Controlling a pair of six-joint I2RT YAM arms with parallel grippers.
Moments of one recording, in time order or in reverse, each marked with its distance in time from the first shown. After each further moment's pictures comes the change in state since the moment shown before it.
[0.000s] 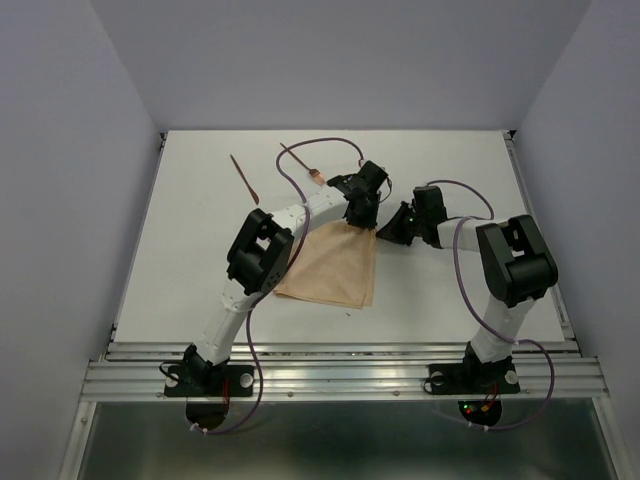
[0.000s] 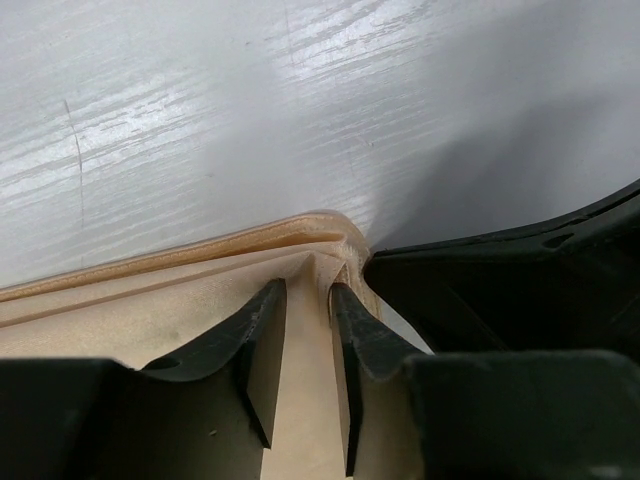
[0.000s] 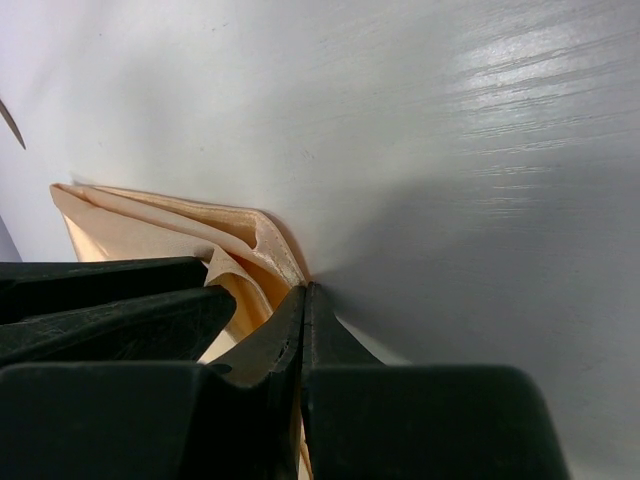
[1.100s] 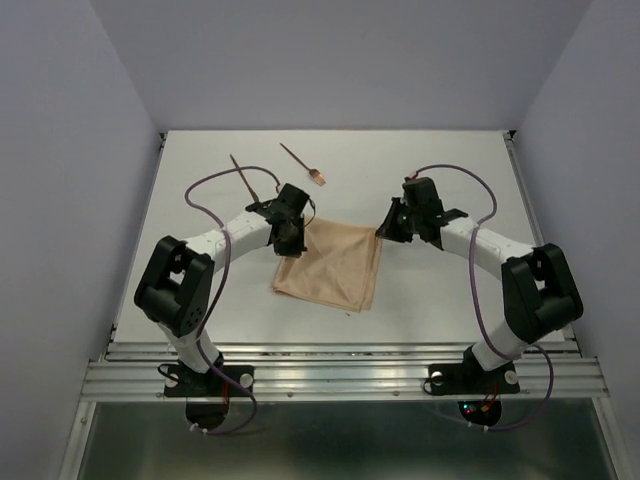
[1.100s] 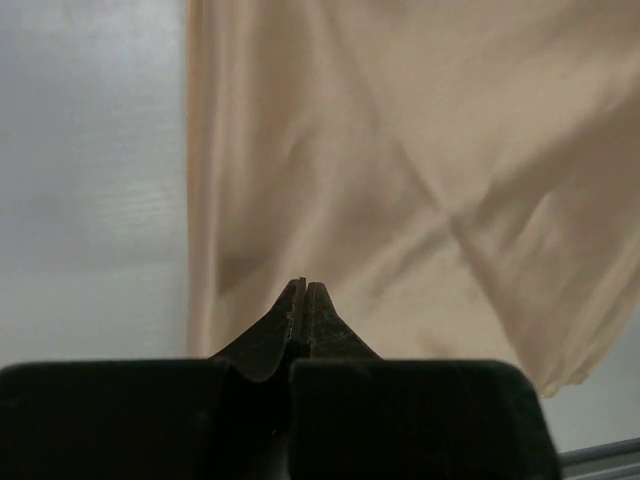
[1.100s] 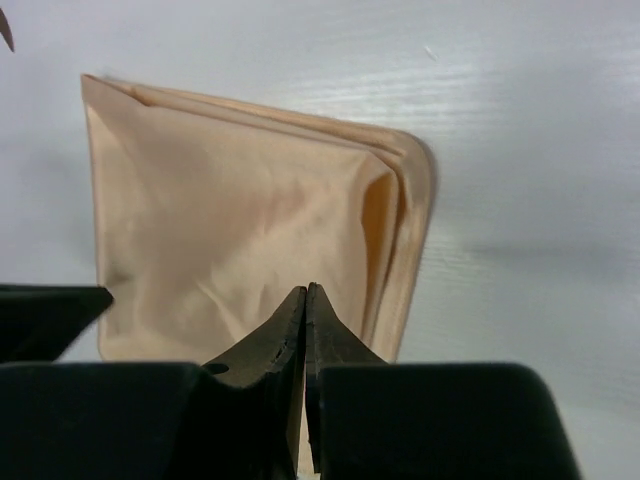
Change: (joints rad) left arm 0.204 -0.628 -0.797 0.087 -0.011 -0.045; right arm 0.126 -0.278 0.036 -0.325 0.148 -0.138
